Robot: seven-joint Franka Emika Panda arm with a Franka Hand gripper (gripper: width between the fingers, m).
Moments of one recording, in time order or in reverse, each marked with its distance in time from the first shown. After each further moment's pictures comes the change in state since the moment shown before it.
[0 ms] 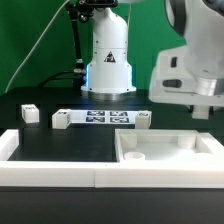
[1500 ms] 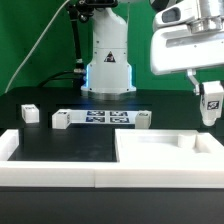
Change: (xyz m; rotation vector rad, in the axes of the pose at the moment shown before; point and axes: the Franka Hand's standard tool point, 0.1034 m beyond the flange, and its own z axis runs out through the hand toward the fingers) arm 0.003 -0.026 -0.081 0.100 1.167 -0.273
